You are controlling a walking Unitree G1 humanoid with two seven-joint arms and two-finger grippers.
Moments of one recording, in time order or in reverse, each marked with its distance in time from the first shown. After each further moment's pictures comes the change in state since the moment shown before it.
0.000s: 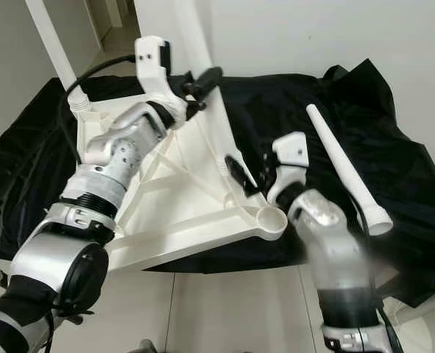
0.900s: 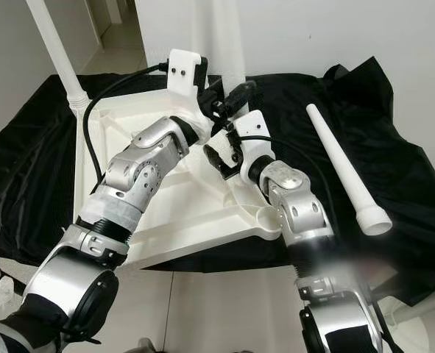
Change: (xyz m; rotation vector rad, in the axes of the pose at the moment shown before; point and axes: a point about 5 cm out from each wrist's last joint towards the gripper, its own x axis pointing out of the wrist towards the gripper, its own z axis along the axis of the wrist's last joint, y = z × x) left arm -0.001 -0.042 -0.018 0.089 -0.005 -0.130; right arm 0.054 0.006 -0.014 -0.072 0.163 0.027
